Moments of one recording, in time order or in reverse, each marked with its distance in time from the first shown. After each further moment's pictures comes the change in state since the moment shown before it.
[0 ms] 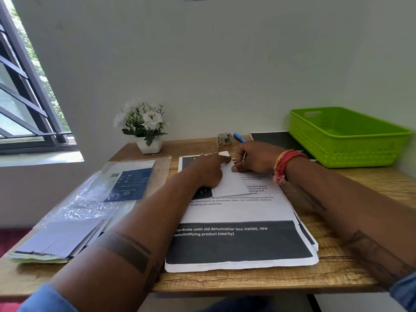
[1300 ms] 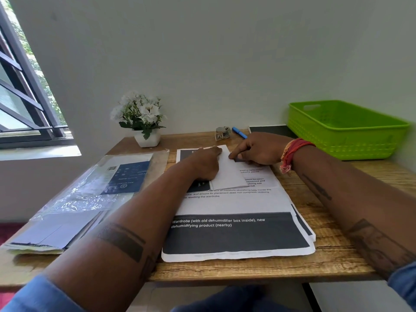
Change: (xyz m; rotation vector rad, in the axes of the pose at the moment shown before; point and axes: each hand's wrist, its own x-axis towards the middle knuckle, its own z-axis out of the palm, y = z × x) left_hand 0.005 -0.005 0.002 -0.023 -0.039 -0.075; right_hand -0.008 0.008 -0.014 0.037 -0.094 -0.054
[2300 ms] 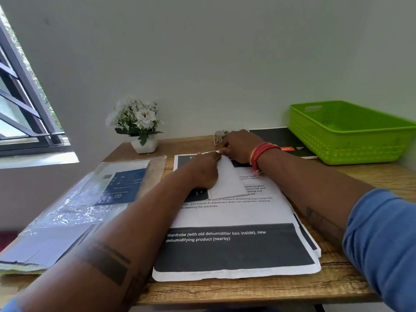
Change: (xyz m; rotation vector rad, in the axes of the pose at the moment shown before) left_hand 0.001 -0.001 0.003 0.024 0.059 0.050; right_hand 0.077 0.005 0.024 -0.332 0.256 0.022
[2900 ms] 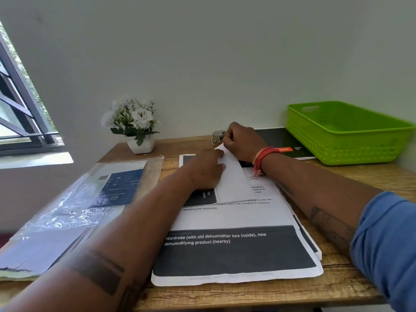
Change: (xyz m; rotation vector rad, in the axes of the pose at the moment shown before) left_hand -0.017 0.019 -0.013 -0.057 0.079 0.054; right_hand -0.008 0.004 0.003 0.379 0.242 0.097
